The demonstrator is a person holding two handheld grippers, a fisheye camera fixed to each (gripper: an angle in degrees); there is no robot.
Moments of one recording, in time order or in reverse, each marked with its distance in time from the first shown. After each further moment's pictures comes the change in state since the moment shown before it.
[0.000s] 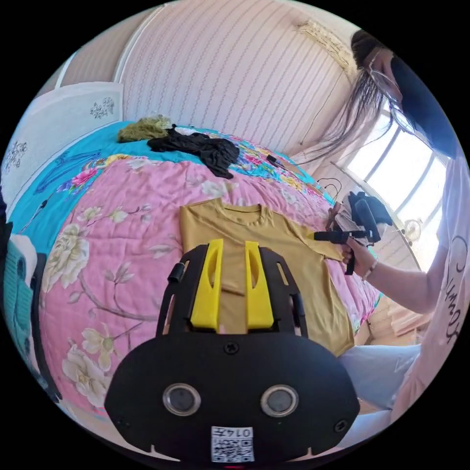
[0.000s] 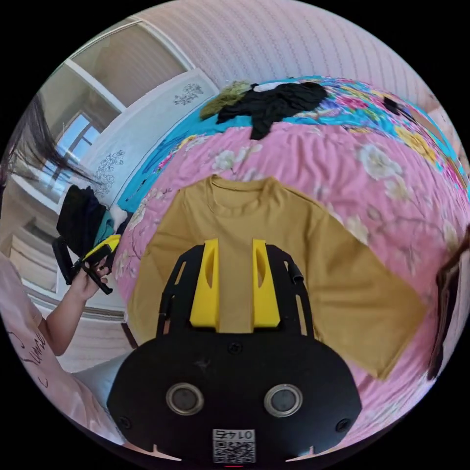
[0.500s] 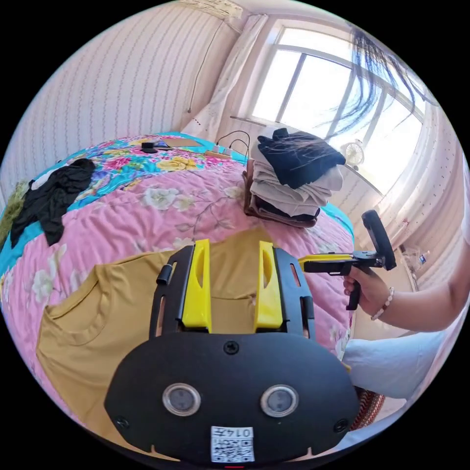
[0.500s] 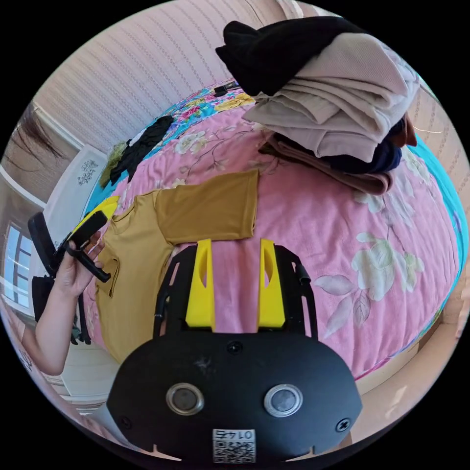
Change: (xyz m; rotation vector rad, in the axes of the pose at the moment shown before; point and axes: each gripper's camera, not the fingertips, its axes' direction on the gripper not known) left arm 0.218 -0.029 0.275 -0.163 0.310 0.461; right arm 0.115 0.135 -0.215 0.233 0.208 0.478
